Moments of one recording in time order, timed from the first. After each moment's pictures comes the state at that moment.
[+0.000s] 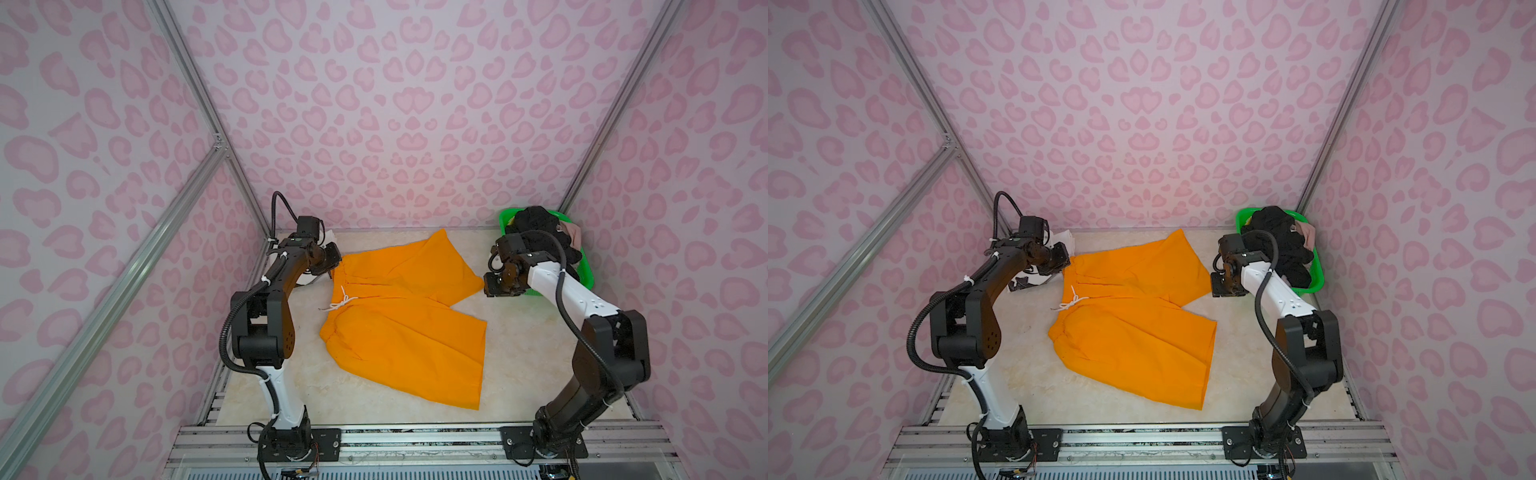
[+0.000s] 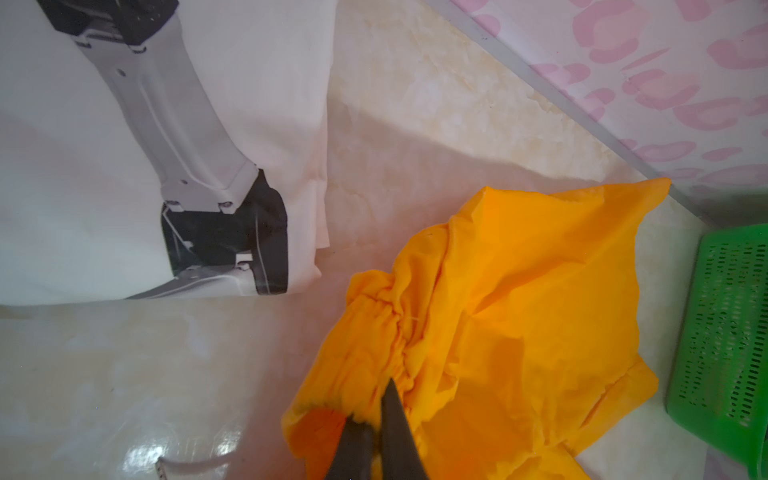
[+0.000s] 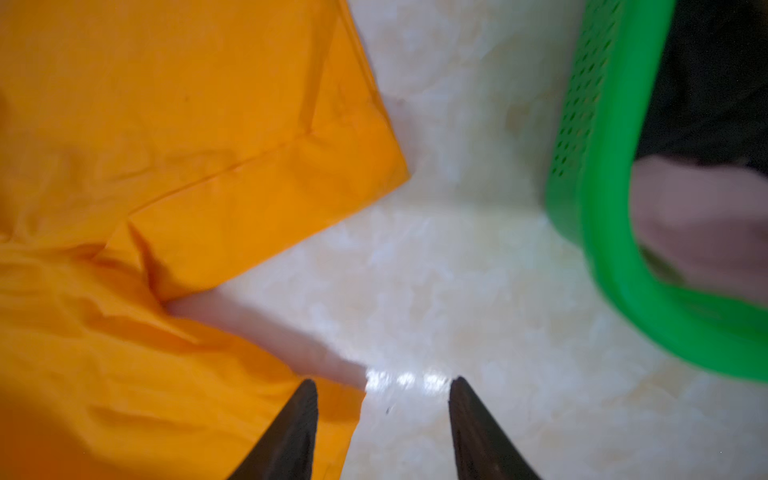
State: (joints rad) left arm -0.06 1.93 1.59 -0.67 0.26 -0.45; right arm 0.24 1.61 1.24 -0.82 -0.04 0.15
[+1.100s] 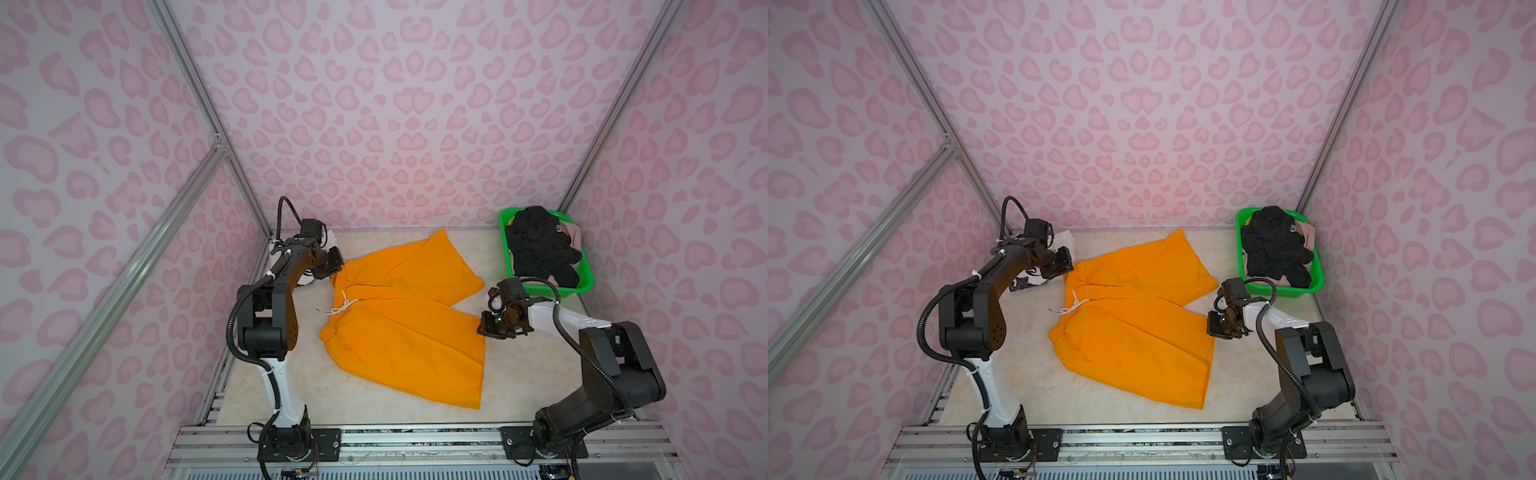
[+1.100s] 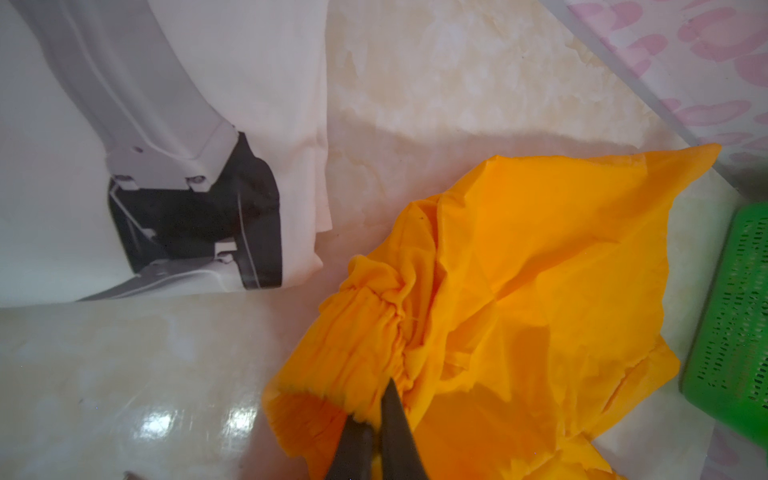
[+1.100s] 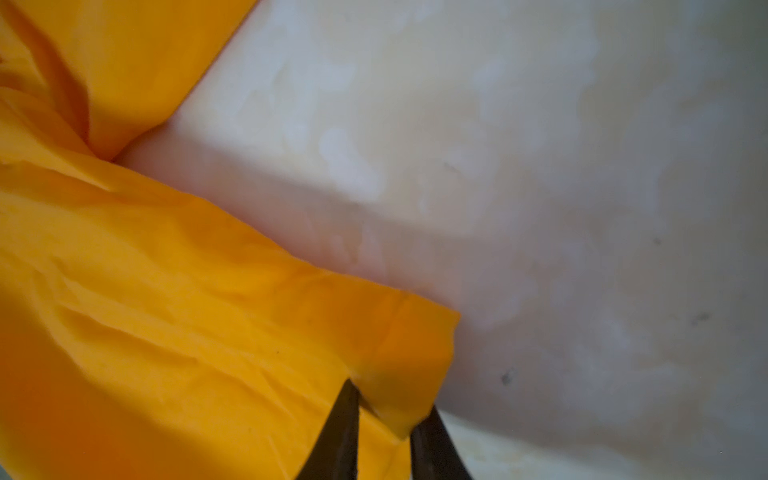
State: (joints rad) left arm -0.06 2.01 1.64 -0.73 0.30 -0.42; right arm 0.23 1.58 0.80 -0.47 -0.30 0.27
